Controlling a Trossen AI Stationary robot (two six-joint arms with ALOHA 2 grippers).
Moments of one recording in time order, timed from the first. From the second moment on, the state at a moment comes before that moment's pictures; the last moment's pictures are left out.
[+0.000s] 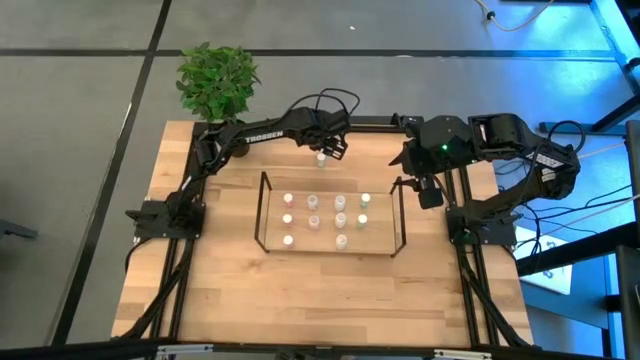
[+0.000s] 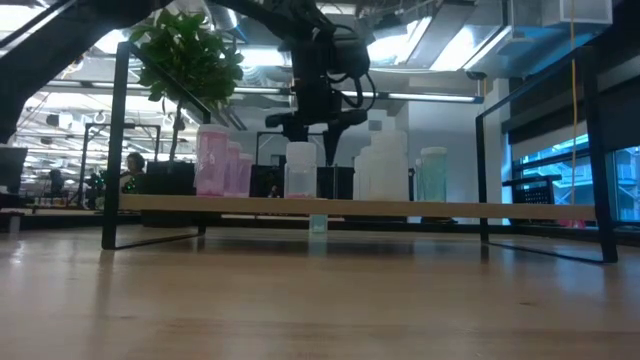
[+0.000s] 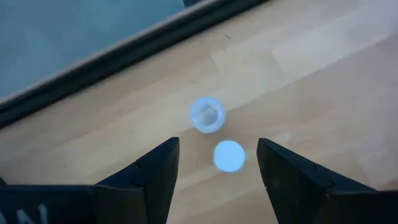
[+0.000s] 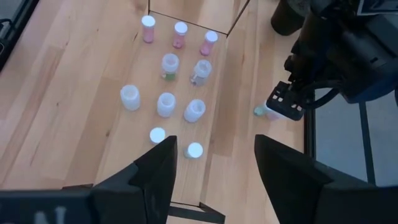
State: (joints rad) left arm 0.39 2.16 2.01 -1.09 -0.36 -0.72; right arm -0.02 1.33 1.81 -1.34 0.04 -0.29
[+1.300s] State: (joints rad) left arm 0.39 2.16 2.01 -1.08 -0.36 -0.73; right arm -0.02 1.33 1.81 -1.34 0.04 -0.29
